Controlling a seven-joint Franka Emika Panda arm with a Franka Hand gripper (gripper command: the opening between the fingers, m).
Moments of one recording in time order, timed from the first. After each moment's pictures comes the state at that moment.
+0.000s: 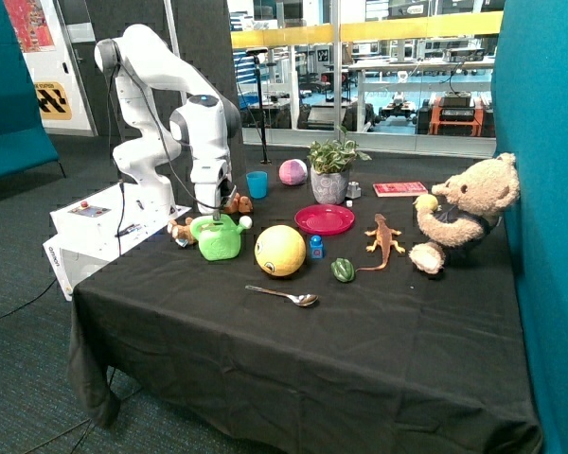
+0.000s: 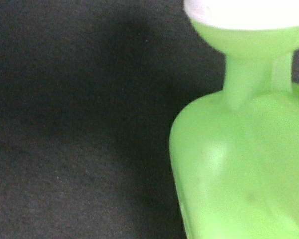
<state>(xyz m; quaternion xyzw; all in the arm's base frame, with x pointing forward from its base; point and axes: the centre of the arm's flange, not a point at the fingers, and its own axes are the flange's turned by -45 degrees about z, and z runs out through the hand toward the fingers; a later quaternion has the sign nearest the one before) 0.472 -0.239 0.387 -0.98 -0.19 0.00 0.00</state>
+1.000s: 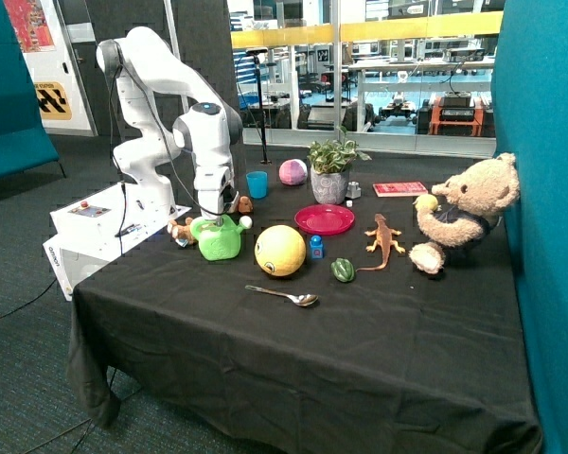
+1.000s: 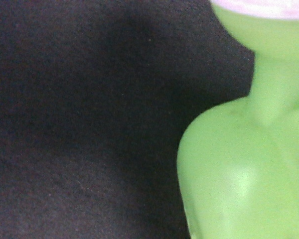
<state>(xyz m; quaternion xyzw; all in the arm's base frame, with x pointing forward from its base) 0.475 -0.235 0.369 -0.98 -0.19 0.00 0.00</state>
